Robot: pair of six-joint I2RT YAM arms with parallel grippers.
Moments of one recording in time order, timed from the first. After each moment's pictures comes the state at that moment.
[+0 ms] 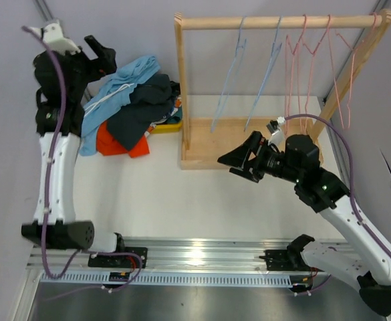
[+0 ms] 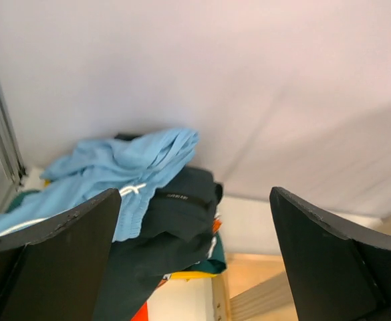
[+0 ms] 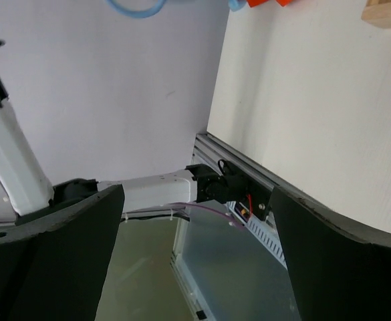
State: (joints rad) left arm 0.02 1.45 1.81 -0.35 0.06 -0.31; right arm 0.60 0.92 1.07 -0.42 -0.40 1.07
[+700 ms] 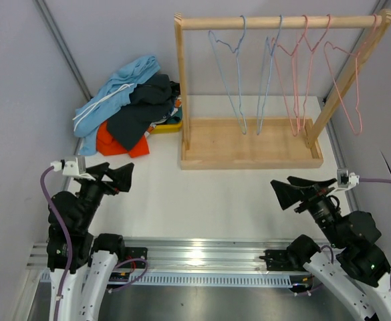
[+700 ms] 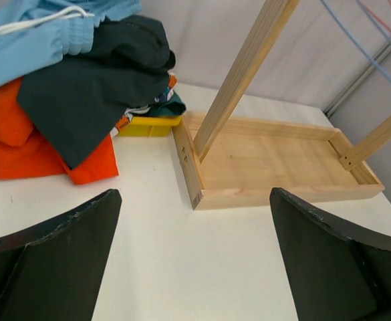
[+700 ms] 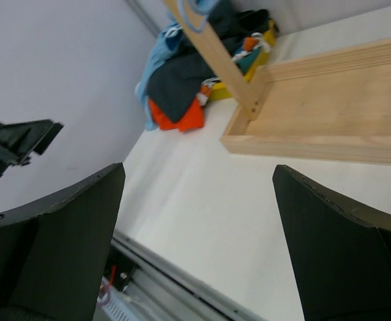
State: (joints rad) left arm -0.07 0.26 0.75 -0.46 0.17 -0.36; right arm 0.67 0.15 0.74 -0.48 0.15 0.60
